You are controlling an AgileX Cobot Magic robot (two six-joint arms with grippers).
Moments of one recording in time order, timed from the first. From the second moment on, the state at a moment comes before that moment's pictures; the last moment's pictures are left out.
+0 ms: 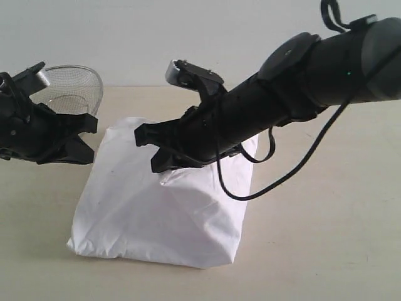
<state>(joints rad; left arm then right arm) -0.11 1.60 -0.89 -0.78 0.58 0.50 0.48 1.82 -1.17 1.07 0.56 -0.63</state>
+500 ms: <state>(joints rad) -0.11 1.51 -0.81 -0.77 0.58 0.49 0.63 1.88 -1.25 1.08 0.55 -0.64</state>
